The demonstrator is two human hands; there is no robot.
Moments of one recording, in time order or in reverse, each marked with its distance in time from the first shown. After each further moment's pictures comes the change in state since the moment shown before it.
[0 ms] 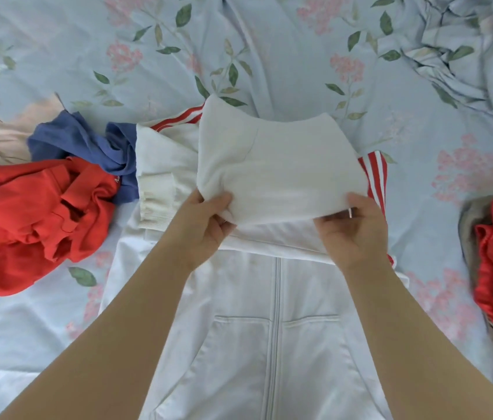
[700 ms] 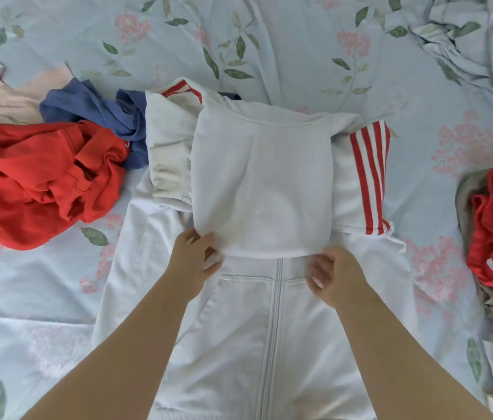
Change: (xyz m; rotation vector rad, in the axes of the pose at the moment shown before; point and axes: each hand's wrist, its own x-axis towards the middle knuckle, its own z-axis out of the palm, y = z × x) left_hand -0.030 -0.075 -0.091 0.232 0.246 -0.133; right_hand -0.042 0.034 -0.095 -0.677 0.507 0.256
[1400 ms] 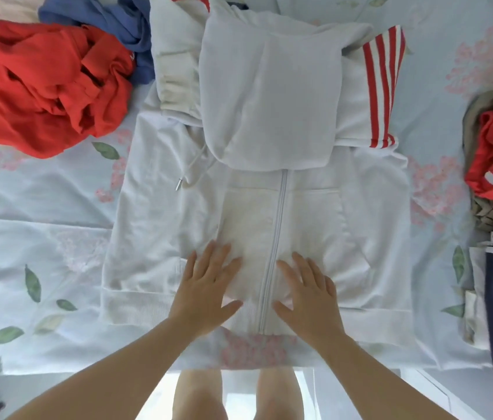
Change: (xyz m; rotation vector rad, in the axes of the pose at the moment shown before) left_hand -0.098 -0.169 -0.101 1.927 -0.171 0.833; right_hand -0.035 0.176 -0.113 -1.853 -0.072 -0.976
